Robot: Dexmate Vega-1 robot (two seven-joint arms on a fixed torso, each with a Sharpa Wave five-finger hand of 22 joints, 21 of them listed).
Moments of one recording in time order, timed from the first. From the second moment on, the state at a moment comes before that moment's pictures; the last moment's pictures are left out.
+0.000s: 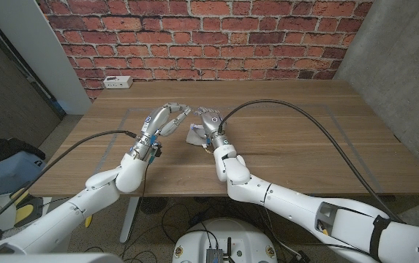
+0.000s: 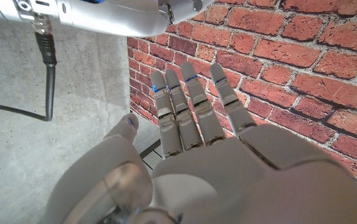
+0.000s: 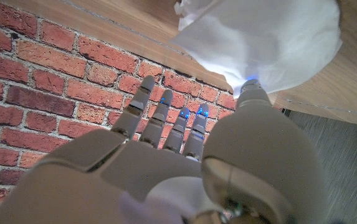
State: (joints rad) left arm 1.02 0.77 0.44 -1.55 0.52 -0.55 0.71; left_hand 0.38 0.13 0.47 -0.02 0.18 0.88 0.05 0.24 0.19 0.81 -0.01 0.26 0.27 0.82 -0.06 0.22 0.18 0.45 0.10 0.53 0.22; right arm -0.58 -0.20 -1.15 -1.36 -0.87 -0.68 -0.38; right_hand 0.89 0.06 0.05 0.01 0.26 0.44 -0.13 0.19 0.19 0.30 -0.11 0.19 0.22 0.36 -0.04 0.24 0.41 0.41 0.09 0.28 0.20
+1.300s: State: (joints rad) left arm 1.01 0.83 0.43 -1.57 0.39 -0.54 0.45; left_hand 0.39 0.13 0.52 -0.08 0.19 0.82 0.04 0.20 0.19 0.75 -0.02 0.22 0.26 0.75 -0.05 0.19 0.18 0.41 0.13 0.52 0.21; right arm -0.46 -0.13 -1.25 -1.16 -0.73 -0.80 -0.34; right_hand 0.92 0.15 0.07 -0.01 0.30 0.53 -0.10 0.22 0.19 0.43 -0.07 0.24 0.22 0.49 -0.05 0.30 0.40 0.48 0.07 0.30 0.20
